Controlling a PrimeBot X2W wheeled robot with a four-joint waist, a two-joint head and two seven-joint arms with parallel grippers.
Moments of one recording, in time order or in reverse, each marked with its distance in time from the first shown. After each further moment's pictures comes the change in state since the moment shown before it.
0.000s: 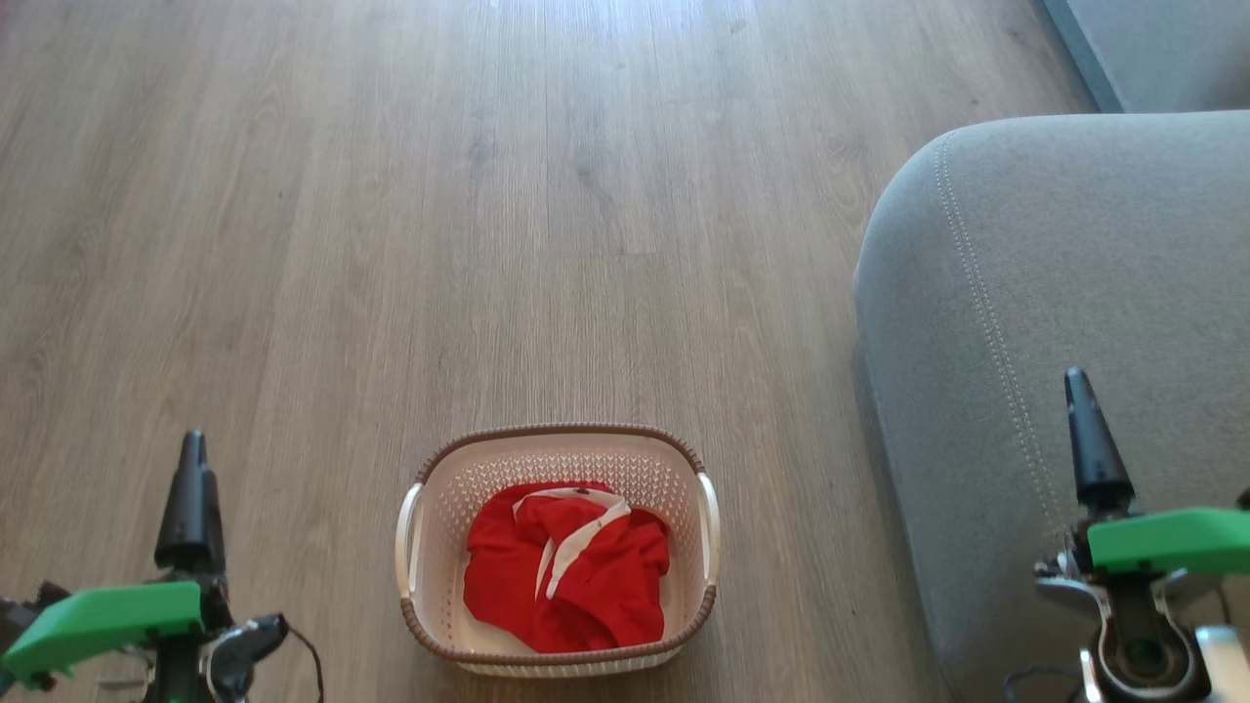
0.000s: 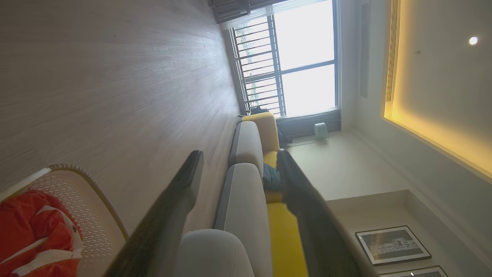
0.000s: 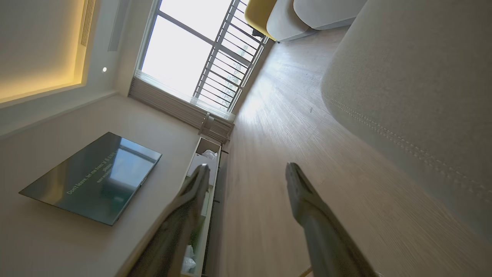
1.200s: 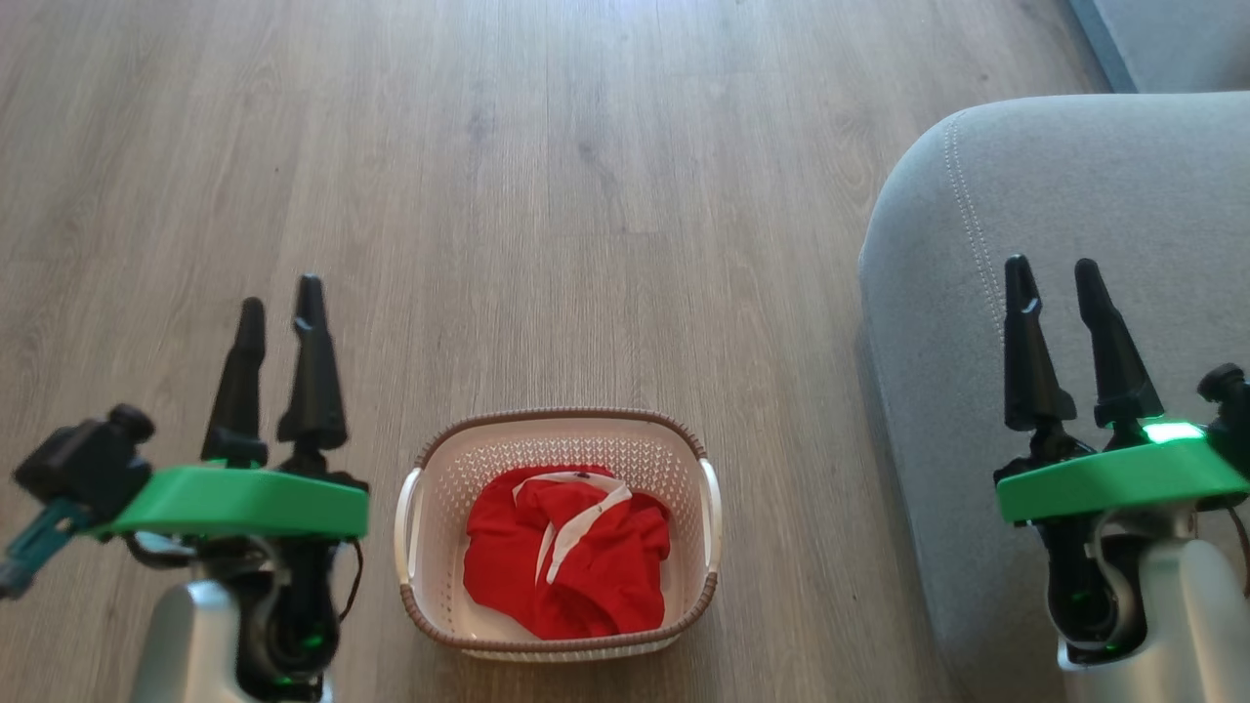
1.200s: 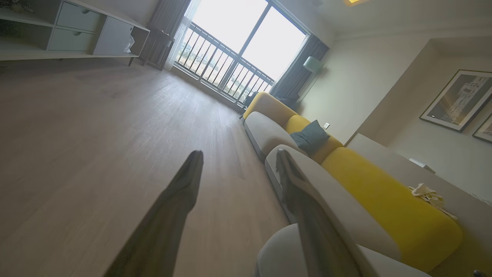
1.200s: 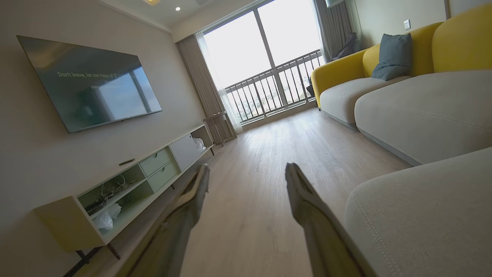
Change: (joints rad) left arm -0.055 0.002 -0.225 -0.378 0.735 0.182 -0.105; right arm -0.072 0.000 0.106 -0.234 -0.695 0.000 -0.103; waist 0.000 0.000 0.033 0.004
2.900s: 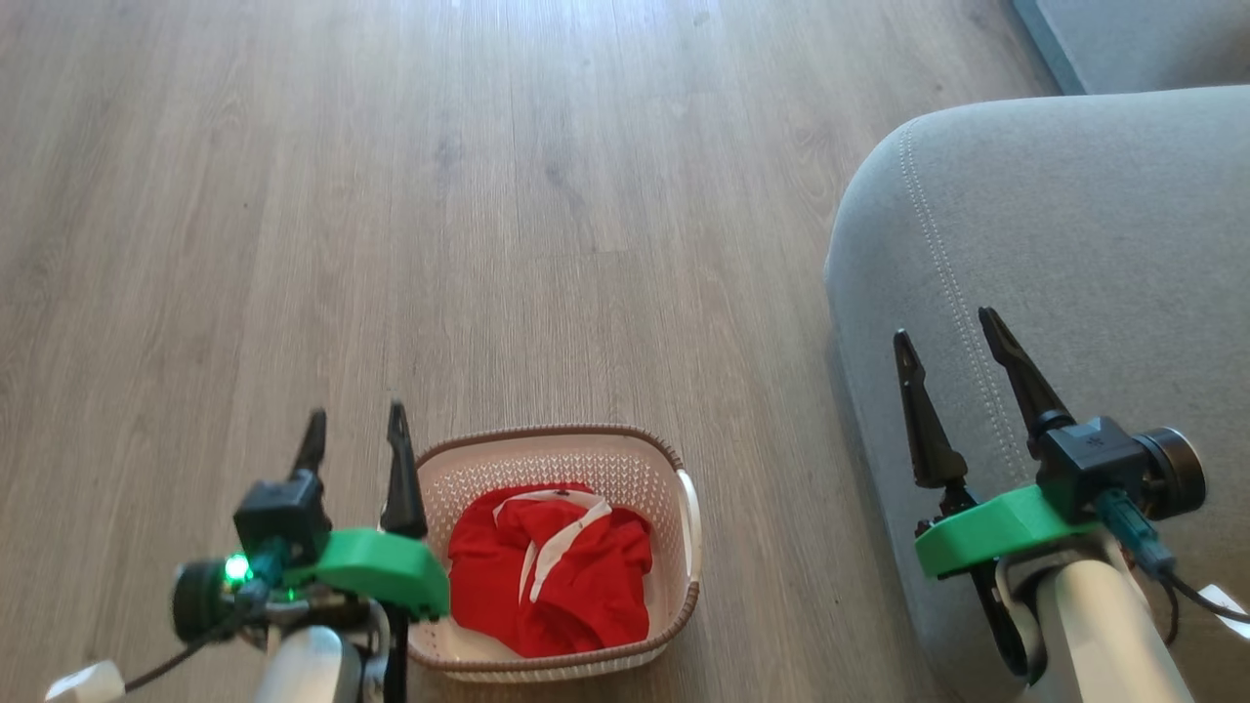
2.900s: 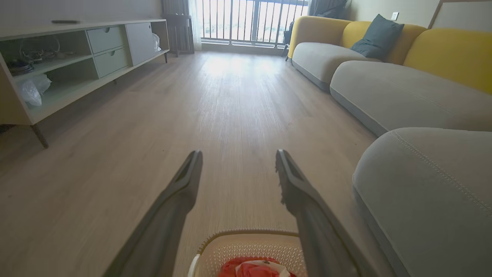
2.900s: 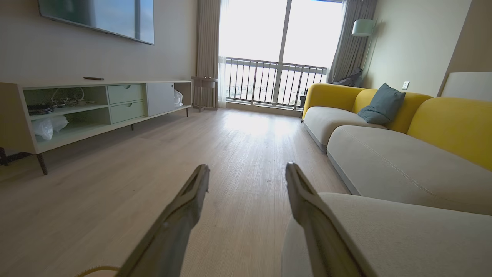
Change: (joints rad) left arm 0.001 0.015 -0.138 0.305 0.496 0.170 -0.136; right arm 0.001 0.000 0.085 0.160 -0.506 0.000 -0.140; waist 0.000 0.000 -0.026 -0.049
